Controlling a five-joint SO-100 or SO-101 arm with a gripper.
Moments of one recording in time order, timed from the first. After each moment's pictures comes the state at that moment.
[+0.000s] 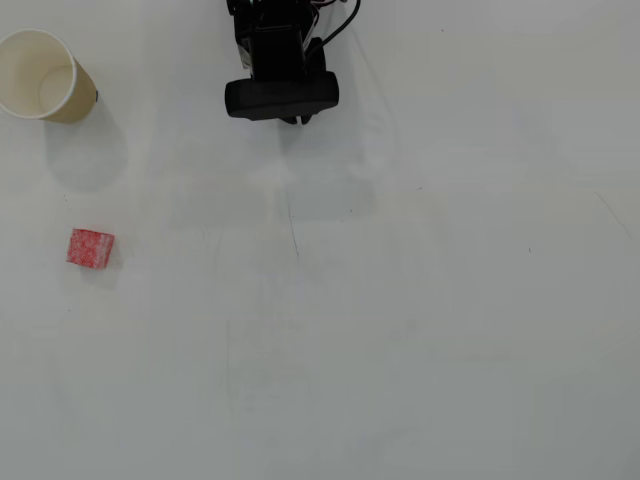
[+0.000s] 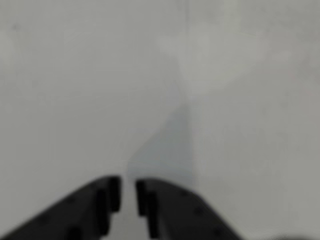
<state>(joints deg) 0.6 178.0 176.9 66.9 84.4</state>
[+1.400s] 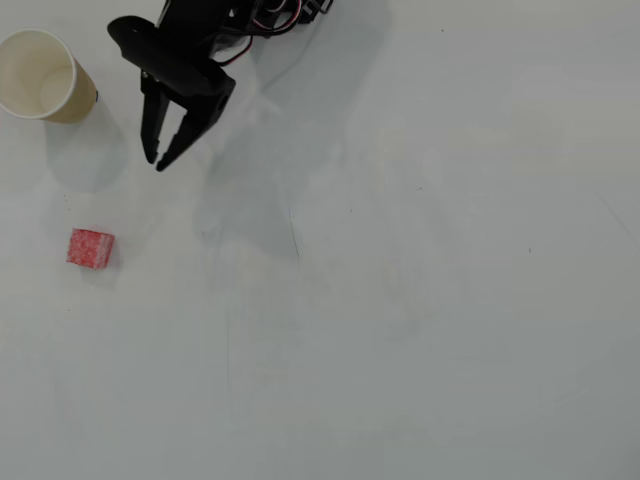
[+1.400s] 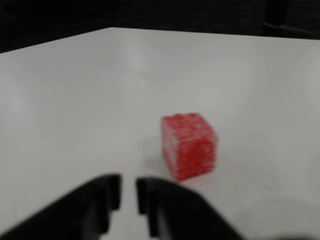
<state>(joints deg) 39.6 178.0 176.9 26.0 84.9</state>
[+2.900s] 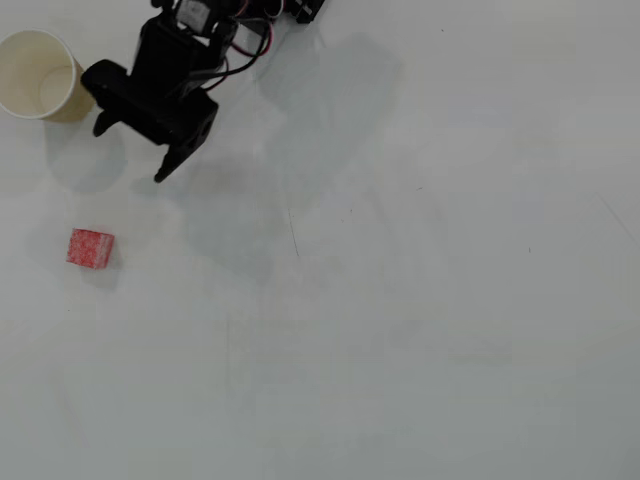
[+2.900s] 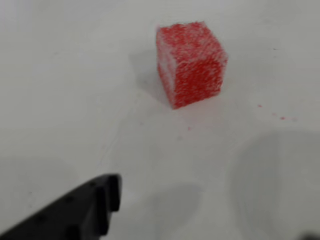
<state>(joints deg) 39.1 131.9 153.8 19.0 84.9</state>
